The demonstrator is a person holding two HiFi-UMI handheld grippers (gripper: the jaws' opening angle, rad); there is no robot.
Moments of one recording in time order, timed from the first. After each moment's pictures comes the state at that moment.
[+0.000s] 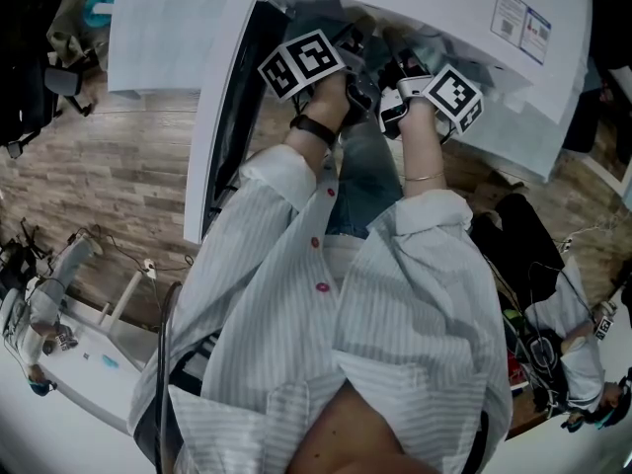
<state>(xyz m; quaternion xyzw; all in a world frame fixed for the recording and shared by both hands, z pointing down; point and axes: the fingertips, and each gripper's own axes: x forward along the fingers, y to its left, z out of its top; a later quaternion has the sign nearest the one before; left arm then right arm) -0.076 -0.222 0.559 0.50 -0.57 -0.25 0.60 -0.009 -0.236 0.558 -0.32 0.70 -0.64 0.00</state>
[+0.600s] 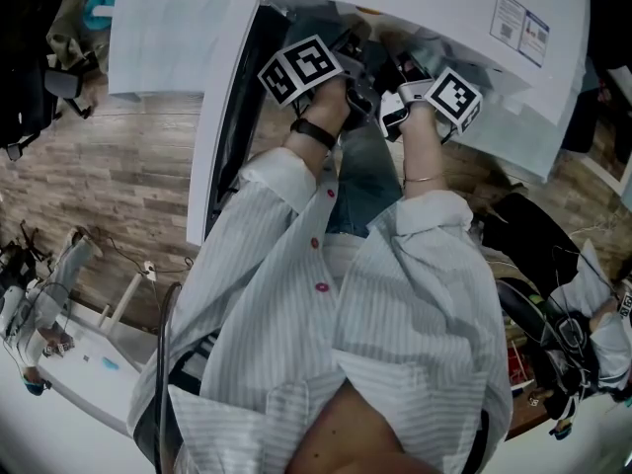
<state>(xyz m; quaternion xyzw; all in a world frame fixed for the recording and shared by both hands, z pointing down) -0.078 -0.218 0.557 0.49 -0.56 -0.27 0.61 -0.018 -0.231 0.552 -0.29 0.70 -0.66 0.02</state>
